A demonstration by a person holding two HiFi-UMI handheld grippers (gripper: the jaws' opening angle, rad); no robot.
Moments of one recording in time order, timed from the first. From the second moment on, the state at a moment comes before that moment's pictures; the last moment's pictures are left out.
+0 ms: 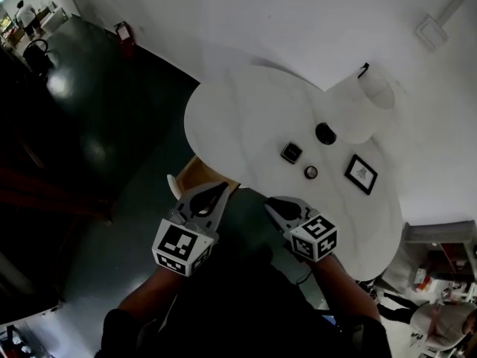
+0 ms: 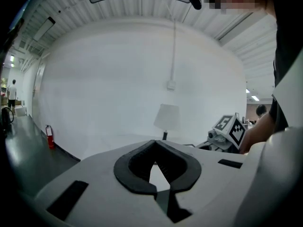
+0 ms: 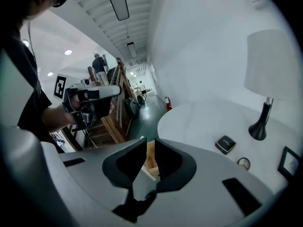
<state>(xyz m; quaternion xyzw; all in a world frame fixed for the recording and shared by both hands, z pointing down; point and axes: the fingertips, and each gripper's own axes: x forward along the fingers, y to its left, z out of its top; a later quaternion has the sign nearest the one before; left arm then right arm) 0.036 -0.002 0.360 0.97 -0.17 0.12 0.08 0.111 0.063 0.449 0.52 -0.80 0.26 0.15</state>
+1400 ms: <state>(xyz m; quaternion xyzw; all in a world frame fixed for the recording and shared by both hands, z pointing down) 0.179 0.074 0.340 0.99 -0.05 0.11 0.01 0.266 0.132 0.413 0.66 -0.71 0.23 0.11</state>
